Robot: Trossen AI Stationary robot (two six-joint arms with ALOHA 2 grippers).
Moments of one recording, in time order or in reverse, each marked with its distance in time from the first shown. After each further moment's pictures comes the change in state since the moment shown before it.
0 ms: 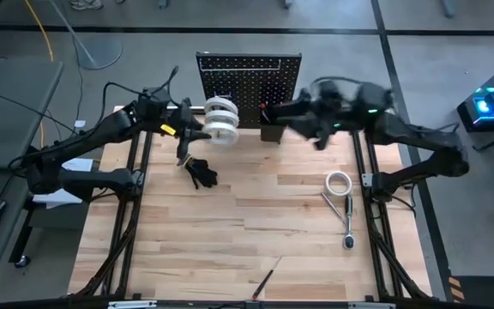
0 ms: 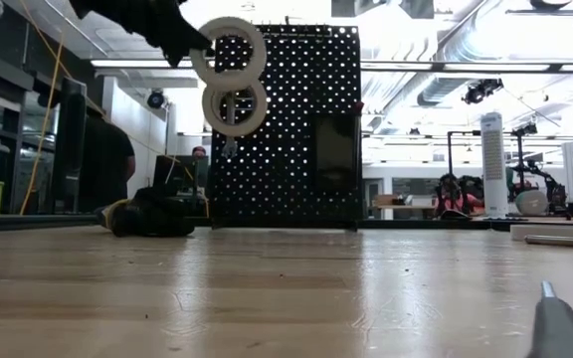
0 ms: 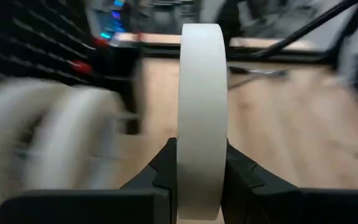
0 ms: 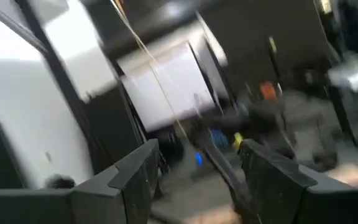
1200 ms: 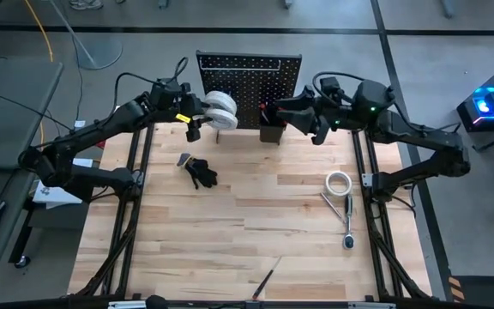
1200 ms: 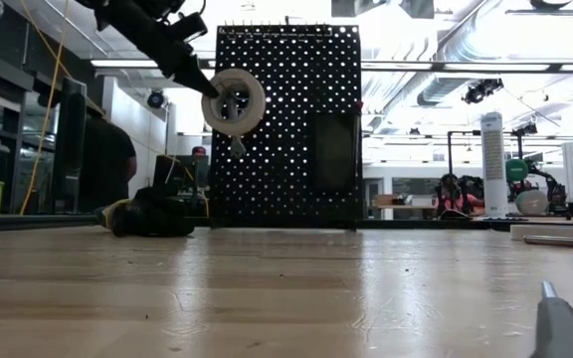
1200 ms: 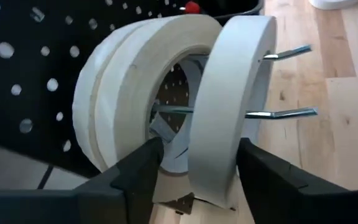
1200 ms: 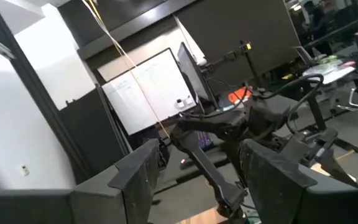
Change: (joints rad) left arm 0.096 0.153 0.065 0.001 -0.339 0.320; right arm -0.001 -0.005 0.006 -0.049 0.075 0.011
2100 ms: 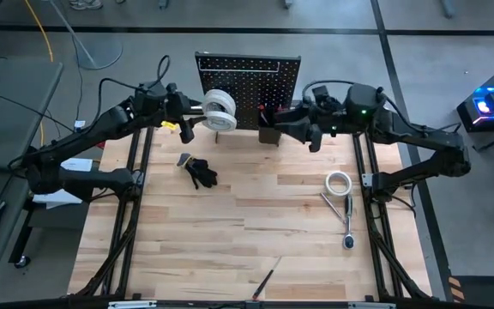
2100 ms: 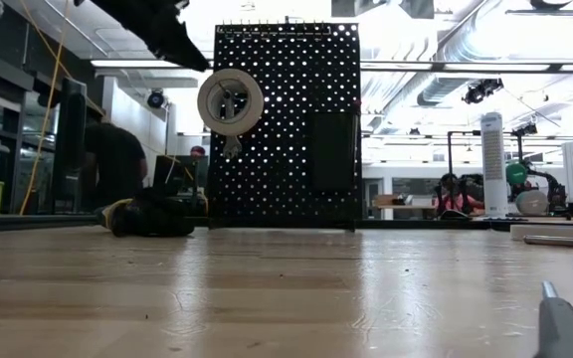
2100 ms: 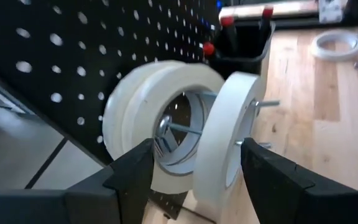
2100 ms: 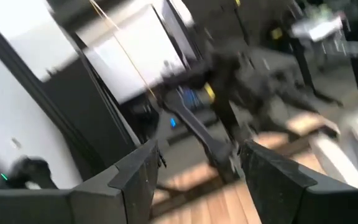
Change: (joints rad) left arm -0.075 -0.143 0.000 -0.035 -0.081 -0.195; right arm 0.006 -0.005 0.000 -0.180 -0.014 0.007
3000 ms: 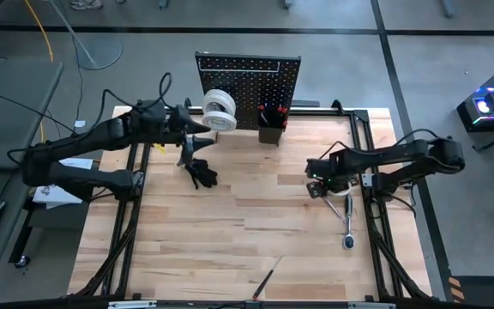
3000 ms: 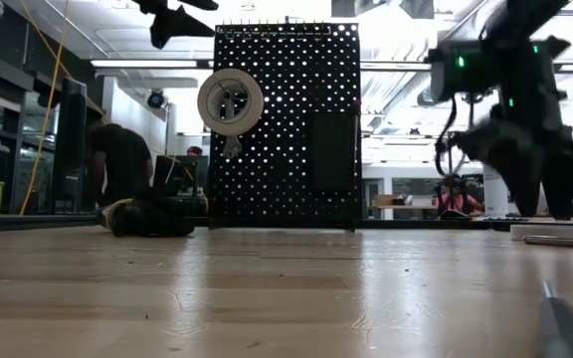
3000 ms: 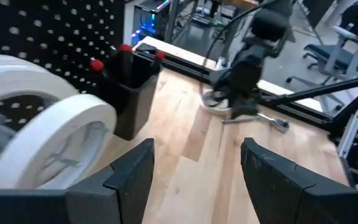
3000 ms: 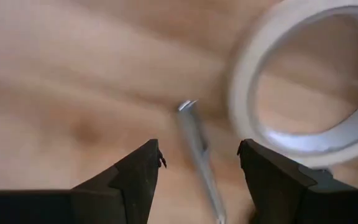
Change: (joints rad) left arm -0.287 -0.062 0.000 0.021 0.044 -0.559; right arm 0.060 0.074 -0.711 -0.775 0.046 0.648
